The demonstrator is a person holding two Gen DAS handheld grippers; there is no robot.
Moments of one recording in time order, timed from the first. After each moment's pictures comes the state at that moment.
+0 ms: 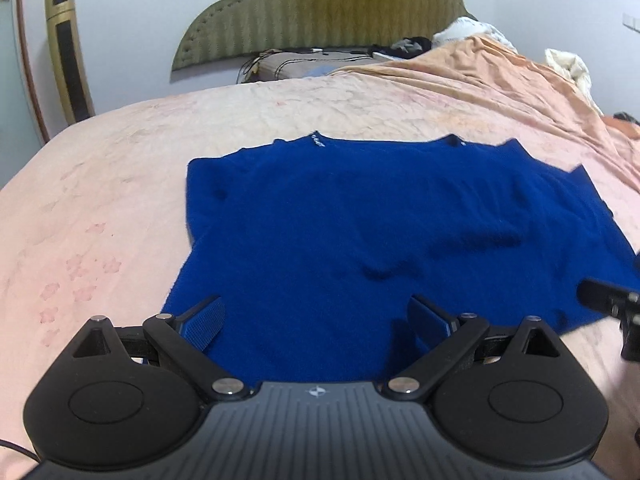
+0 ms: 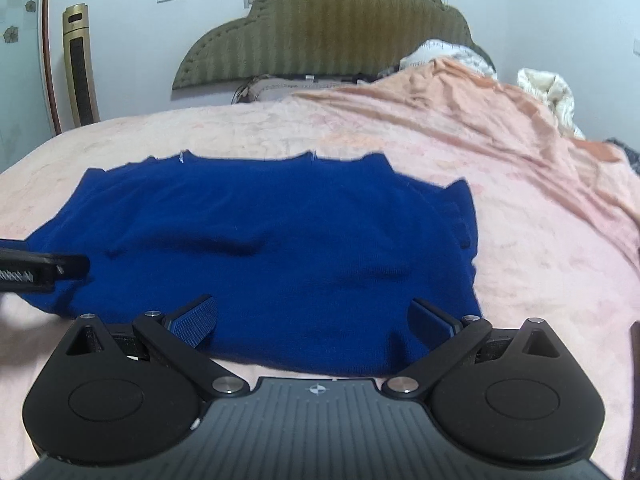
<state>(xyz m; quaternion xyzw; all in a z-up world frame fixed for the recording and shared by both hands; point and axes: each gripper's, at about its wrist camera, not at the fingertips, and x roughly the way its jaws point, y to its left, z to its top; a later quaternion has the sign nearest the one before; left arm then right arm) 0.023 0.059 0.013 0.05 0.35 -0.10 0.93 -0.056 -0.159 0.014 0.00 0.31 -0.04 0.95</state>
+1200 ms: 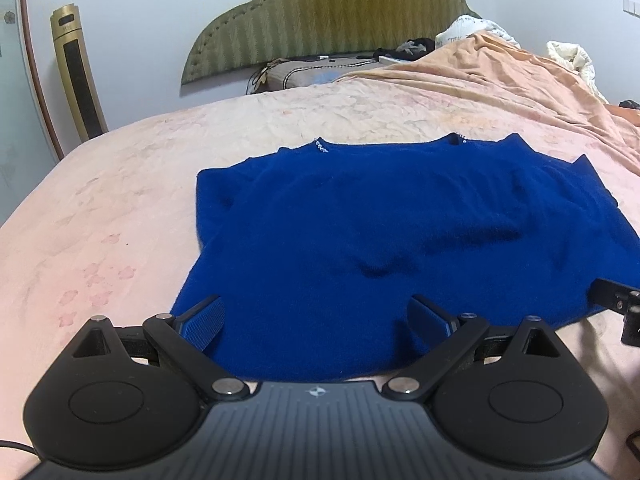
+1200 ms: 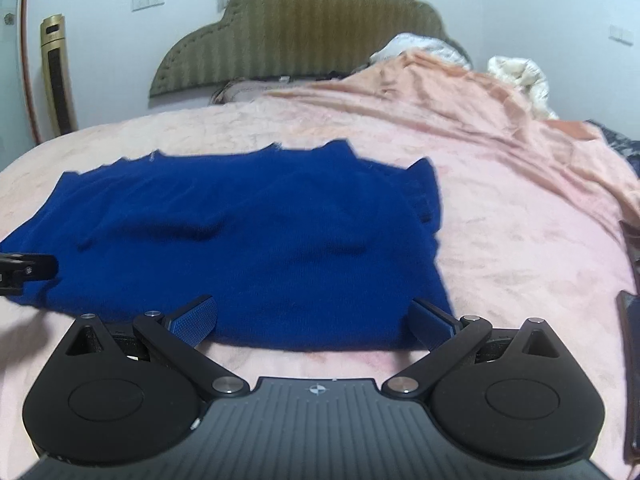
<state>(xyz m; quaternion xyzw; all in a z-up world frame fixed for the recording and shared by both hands) 0.010 0.052 0.014 0.07 0.34 -0.07 0.93 -0.070 -0.180 -0.006 0.02 0.30 -0.08 0.95</state>
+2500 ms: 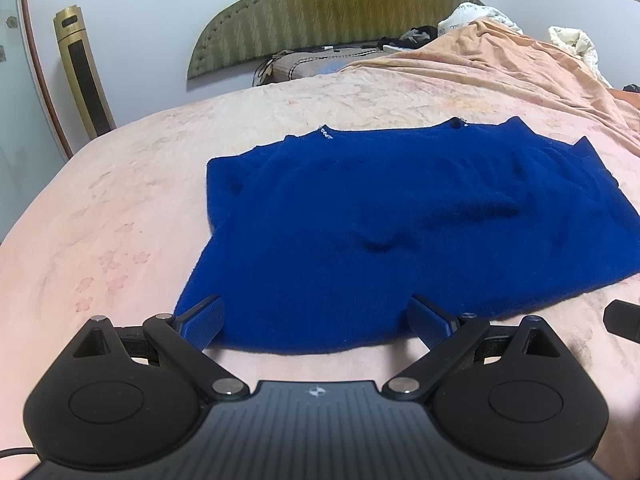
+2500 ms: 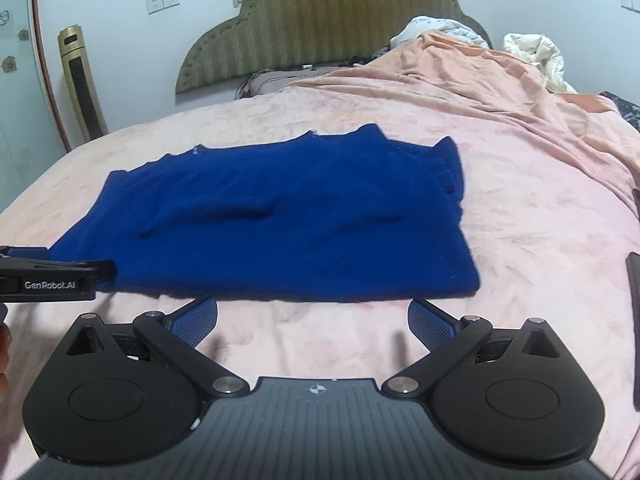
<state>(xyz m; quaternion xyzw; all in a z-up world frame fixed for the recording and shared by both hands) -0.003 0.052 0.016 0.09 0.35 -0.06 0.93 -0.101 -0.170 0.012 0.07 0.33 -0.02 0.94</state>
